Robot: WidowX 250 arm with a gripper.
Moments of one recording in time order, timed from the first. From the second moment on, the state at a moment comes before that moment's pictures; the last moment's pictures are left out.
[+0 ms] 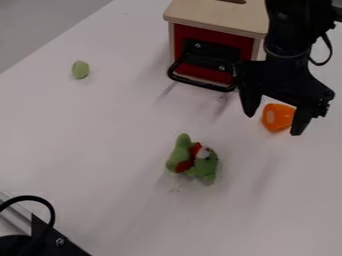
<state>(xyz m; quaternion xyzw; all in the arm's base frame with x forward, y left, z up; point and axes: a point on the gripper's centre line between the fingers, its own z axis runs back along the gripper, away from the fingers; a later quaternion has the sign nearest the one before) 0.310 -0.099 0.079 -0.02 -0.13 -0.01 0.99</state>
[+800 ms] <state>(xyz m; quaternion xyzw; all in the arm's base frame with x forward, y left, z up) 0.292 -0.009 0.090 -0.03 -0.11 0.15 0.98</state>
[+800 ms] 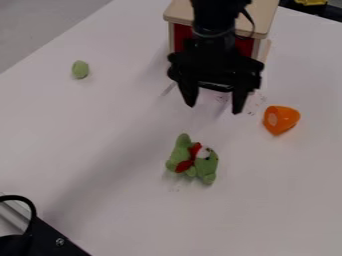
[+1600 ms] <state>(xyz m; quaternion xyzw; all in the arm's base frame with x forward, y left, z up) 0.287 0.162 0.096 0.03 -0.12 0.39 0.91</state>
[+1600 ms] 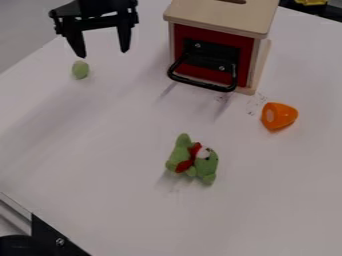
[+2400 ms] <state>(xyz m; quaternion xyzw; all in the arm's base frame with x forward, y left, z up) 0.286 0.246 0.019 0.02 -0.08 0.42 0.91</state>
